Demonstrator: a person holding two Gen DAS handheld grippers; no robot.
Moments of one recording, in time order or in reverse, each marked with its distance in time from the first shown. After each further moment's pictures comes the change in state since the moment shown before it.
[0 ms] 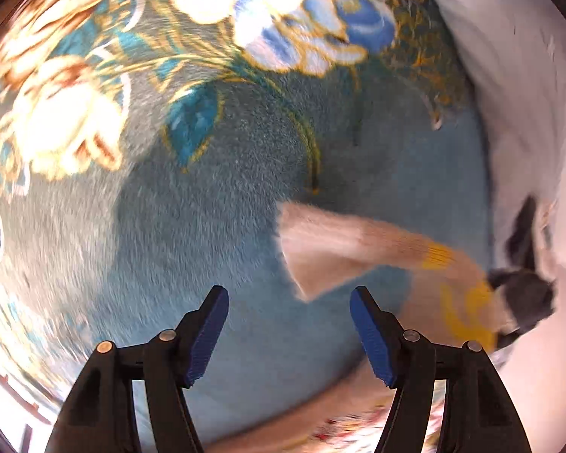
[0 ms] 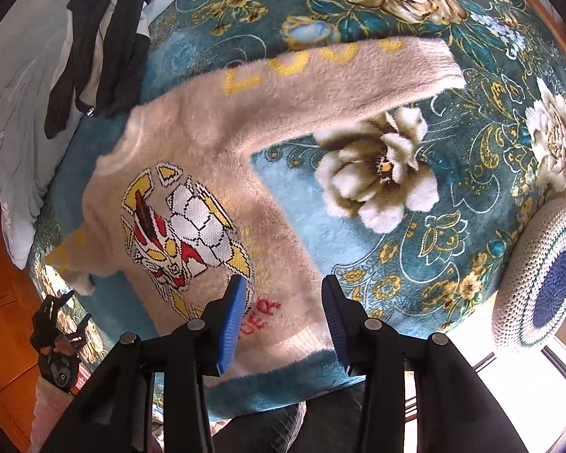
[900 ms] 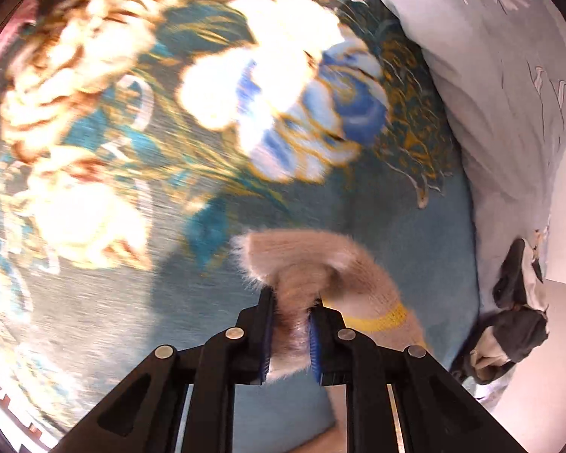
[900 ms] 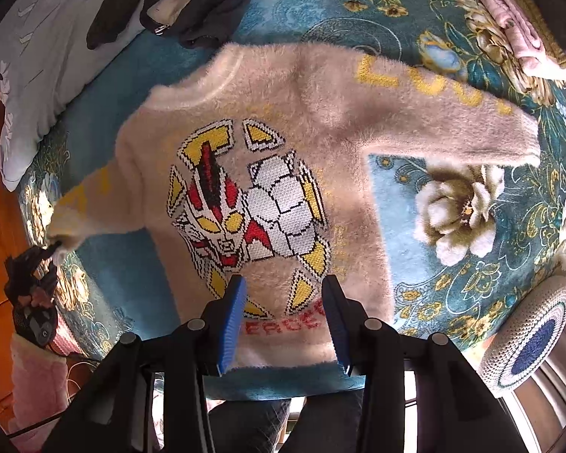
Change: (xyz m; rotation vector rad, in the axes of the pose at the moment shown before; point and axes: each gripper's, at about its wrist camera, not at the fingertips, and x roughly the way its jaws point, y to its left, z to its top) left arm -0.078 0.047 0.014 -0.050 -0.182 -0.032; right arm 0.020 0.120 0.001 -0.266 0.080 -0.044
